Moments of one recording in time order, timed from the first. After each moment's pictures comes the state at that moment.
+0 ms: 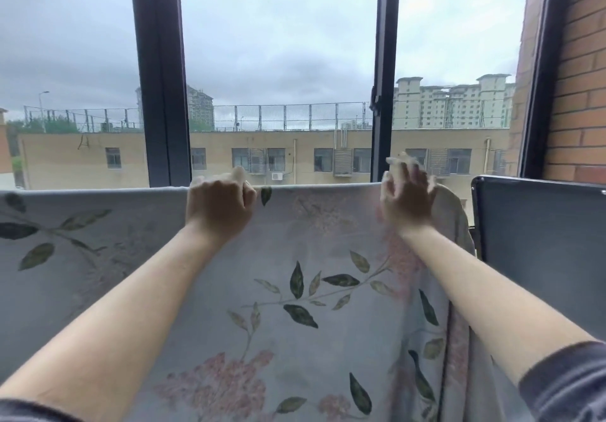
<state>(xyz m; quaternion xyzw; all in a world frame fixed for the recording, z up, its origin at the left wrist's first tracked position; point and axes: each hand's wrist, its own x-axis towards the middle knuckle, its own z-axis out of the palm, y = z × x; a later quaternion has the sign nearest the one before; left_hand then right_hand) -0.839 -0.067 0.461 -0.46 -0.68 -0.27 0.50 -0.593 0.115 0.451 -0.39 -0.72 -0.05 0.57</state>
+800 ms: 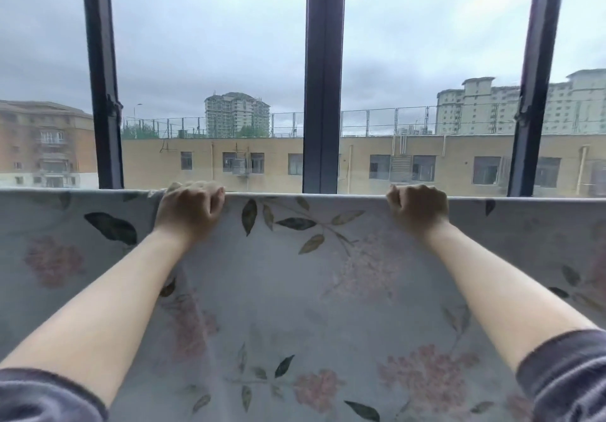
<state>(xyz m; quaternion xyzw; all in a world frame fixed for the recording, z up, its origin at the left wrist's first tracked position) -1.144 -0.385 0.459 -0.40 -0.77 -0.20 0.45 -0.873 -0.118 0.471 -0.36 -0.81 -0.23 0.41</state>
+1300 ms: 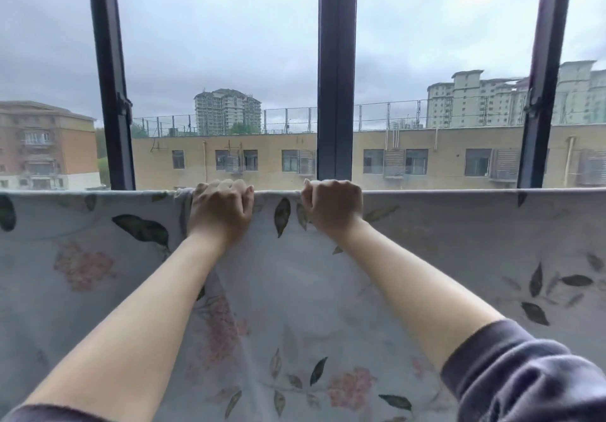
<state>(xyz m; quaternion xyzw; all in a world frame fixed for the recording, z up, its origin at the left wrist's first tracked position) -1.158 -0.398 0.455 -0.42 -0.75 -0.24 0.45 -1.015 -0.260 0.467 -0.26 -0.82 -0.21 0.46</state>
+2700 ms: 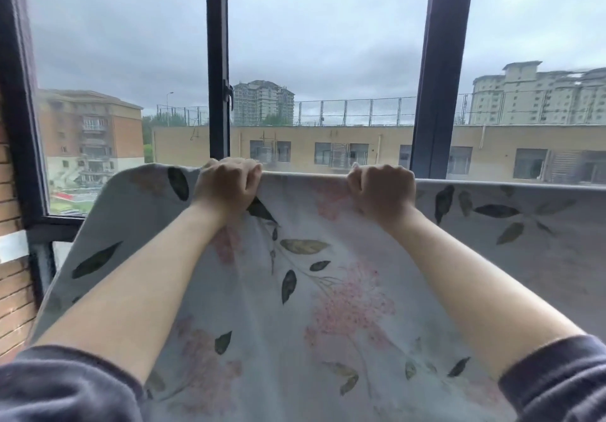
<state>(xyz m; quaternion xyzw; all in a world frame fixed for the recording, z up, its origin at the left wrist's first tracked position) -1.330 -0.569 0.461 -0.43 -0.74 -0.24 0.46 -1.149 -0.380 0.471 -0.28 -0.82 -0.24 0.44</state>
